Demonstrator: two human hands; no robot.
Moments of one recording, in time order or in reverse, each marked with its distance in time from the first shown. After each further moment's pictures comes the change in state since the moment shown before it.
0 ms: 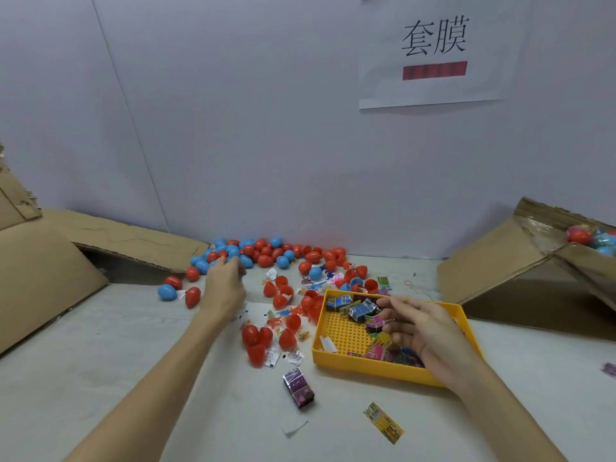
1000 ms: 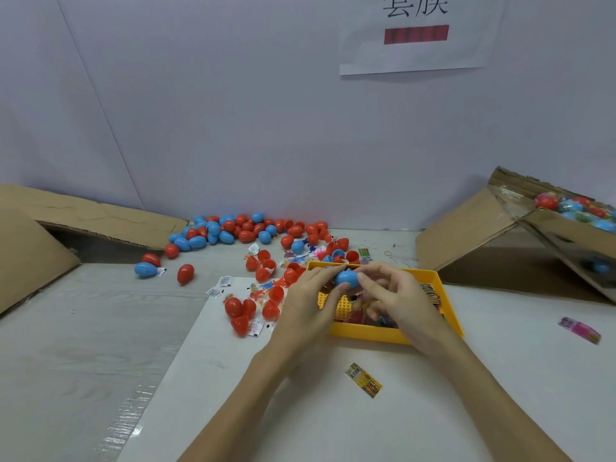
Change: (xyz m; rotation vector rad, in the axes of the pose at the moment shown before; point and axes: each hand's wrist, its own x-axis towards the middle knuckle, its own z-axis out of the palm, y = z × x) left_hand -0.130 0.122 0.032 -0.581 -0.133 0.458; right_hand -0.011 0.005 0.011 -0.287 -0.078 -0.214
